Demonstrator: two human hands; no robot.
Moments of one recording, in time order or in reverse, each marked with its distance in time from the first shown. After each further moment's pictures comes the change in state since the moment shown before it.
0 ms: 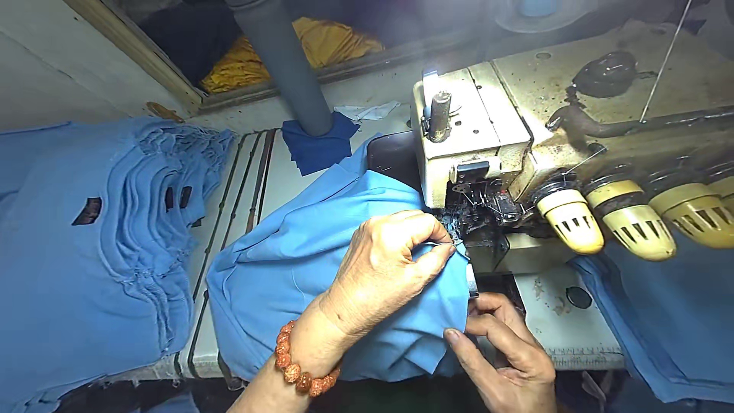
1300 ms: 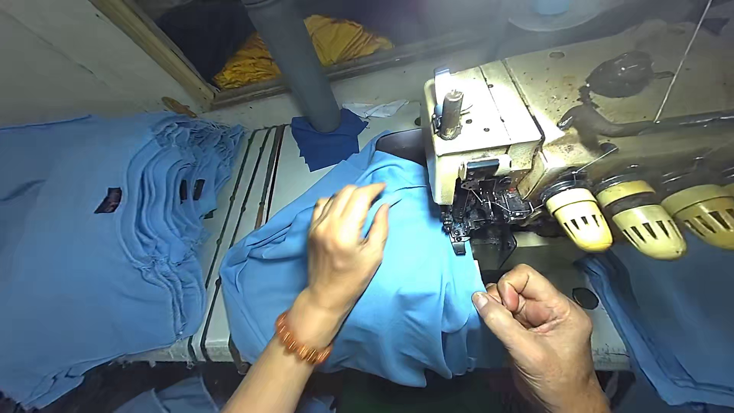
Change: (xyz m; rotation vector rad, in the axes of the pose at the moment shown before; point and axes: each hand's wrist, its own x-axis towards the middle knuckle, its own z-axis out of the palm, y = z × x) left_hand -0.023 -0.031 -0.008 0.411 0.393 -0.035; right_hand 0.041 -0.025 -0.005 0.260 0.043 0.206
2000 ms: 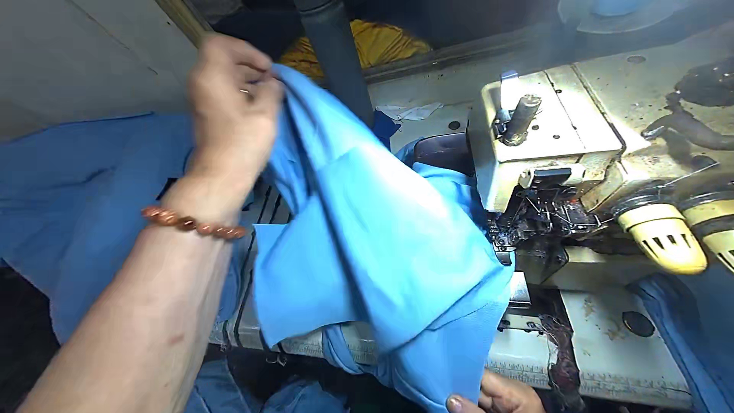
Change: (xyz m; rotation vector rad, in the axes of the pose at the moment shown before) left_hand 0.112 -0.089 -0.105 0.070 -0.086 -0.287; right_hand -0.076 0.016 -0.004 0.087 -0.479 0.403
